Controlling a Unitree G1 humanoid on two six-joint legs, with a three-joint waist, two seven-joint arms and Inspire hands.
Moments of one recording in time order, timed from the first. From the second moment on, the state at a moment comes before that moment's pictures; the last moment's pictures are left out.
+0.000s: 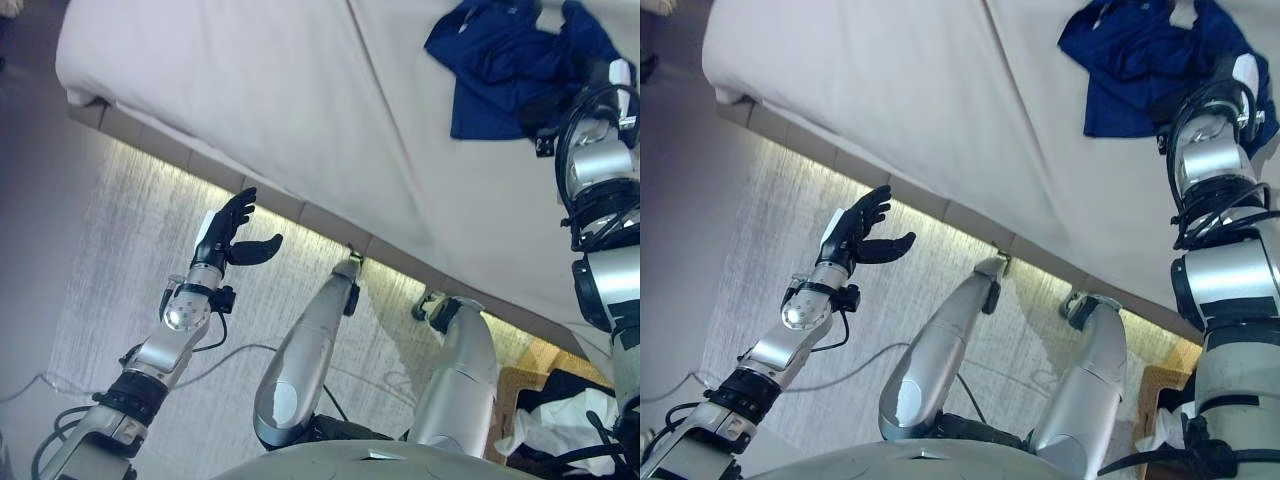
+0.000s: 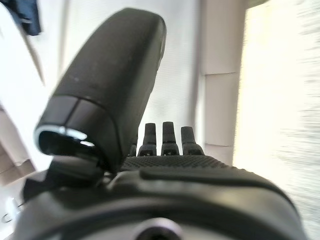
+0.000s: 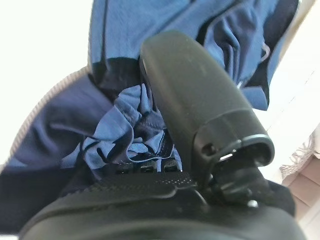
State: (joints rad) left arm -0.11 0.57 -0.34 0.21 -0.33 -0.13 0.22; right arm -1.22 -0.78 0.38 1.07 0.21 0.28 -0.33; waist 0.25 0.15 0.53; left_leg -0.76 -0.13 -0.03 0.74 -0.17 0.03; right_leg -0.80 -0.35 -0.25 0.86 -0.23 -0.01
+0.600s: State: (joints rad) left arm -0.04 0.58 -0.31 0.17 -0.35 -0.16 0.21; right arm -1.31 -0.91 0.41 1.09 0.26 0.30 -0.31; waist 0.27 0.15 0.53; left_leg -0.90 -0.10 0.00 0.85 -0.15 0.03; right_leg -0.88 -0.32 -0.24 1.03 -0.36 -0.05
